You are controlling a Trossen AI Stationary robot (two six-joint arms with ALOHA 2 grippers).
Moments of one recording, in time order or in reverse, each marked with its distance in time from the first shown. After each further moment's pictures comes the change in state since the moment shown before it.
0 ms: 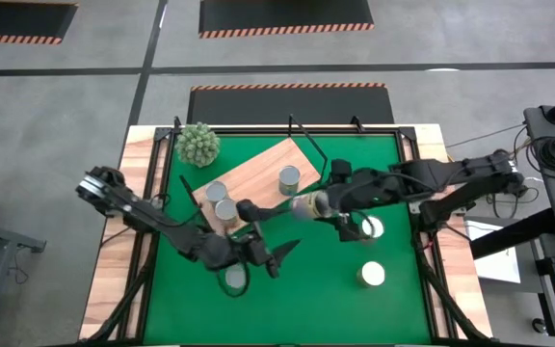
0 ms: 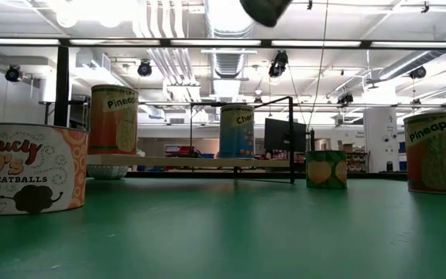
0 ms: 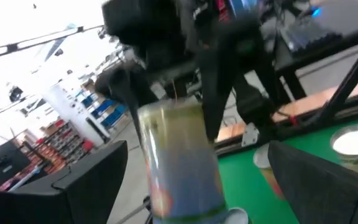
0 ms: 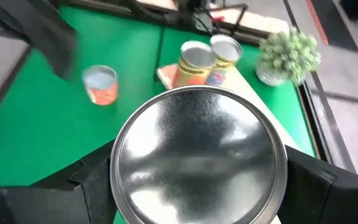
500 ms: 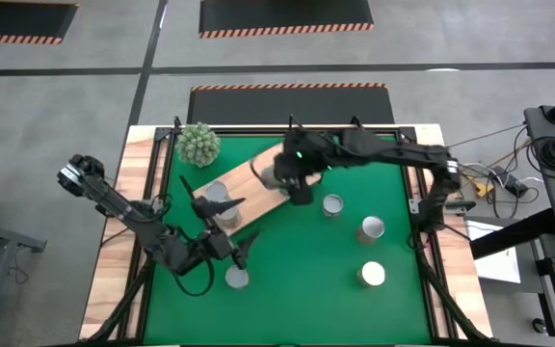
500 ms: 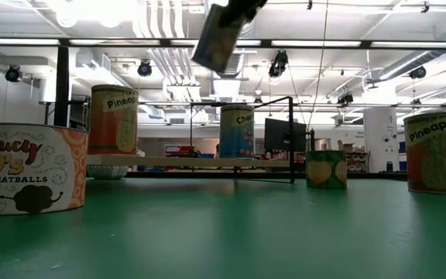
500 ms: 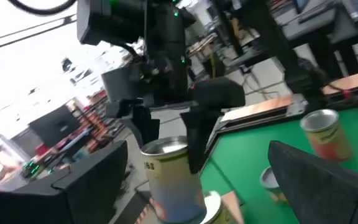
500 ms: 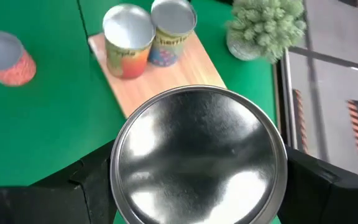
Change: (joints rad) left arm -0.138 -0.226 -0.176 -0.032 -0.352 0.009; right arm -0.298 0.467 0.527 -0.226 -0.145 -0.234
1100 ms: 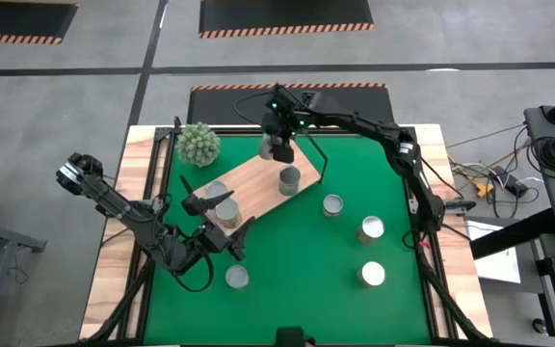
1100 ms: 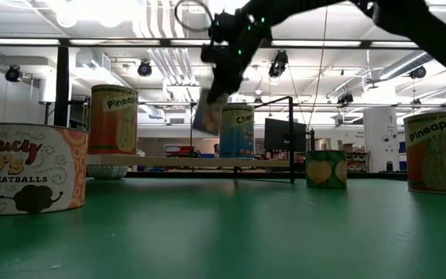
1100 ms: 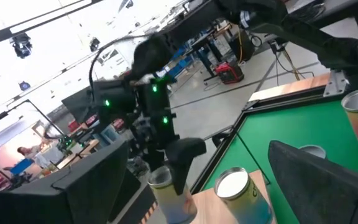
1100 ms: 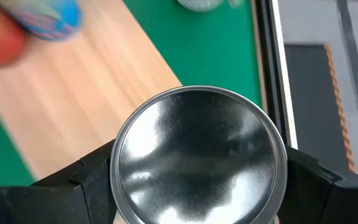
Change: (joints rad) left arm -0.008 -0.018 -0.035 -0.015 -0.152 -0.020; right arm -0.345 0.353 0.214 -0.002 -0.228 -0.104
